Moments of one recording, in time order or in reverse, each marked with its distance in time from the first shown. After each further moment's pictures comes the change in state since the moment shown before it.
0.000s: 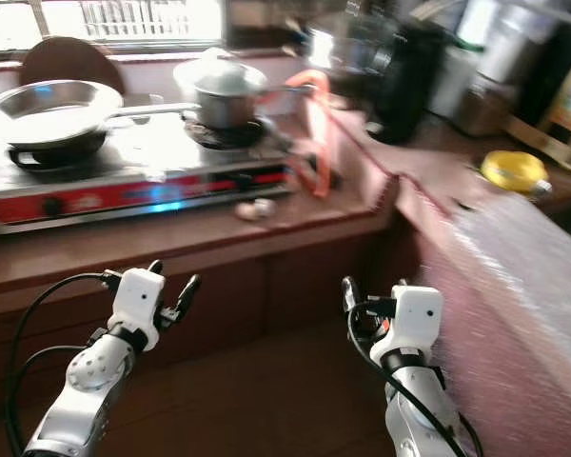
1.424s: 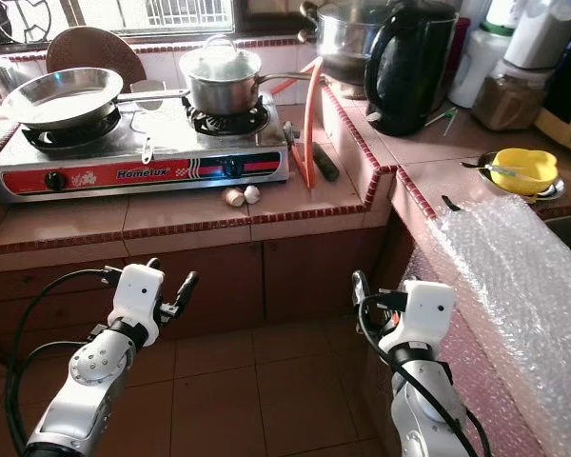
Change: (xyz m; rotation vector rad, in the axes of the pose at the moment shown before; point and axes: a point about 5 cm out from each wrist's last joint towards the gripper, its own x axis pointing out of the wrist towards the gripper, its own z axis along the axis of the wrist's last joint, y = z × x) left arm 0.002 0.010 -0.003 0.010 0.034 0.051; right arm 0.004 -0.007 0.001 0.049 -0.010 -0.036
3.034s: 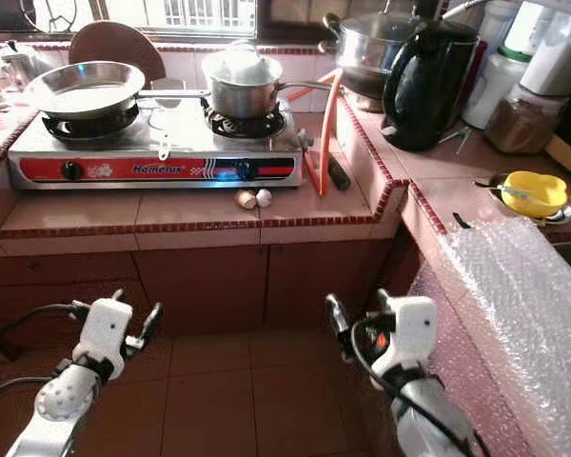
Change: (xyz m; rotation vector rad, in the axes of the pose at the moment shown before) left arm -0.031 0.031 -0.066 0.055 0.130 0.068; right arm -0.021 0.006 -0.014 0.030 0.085 0.228
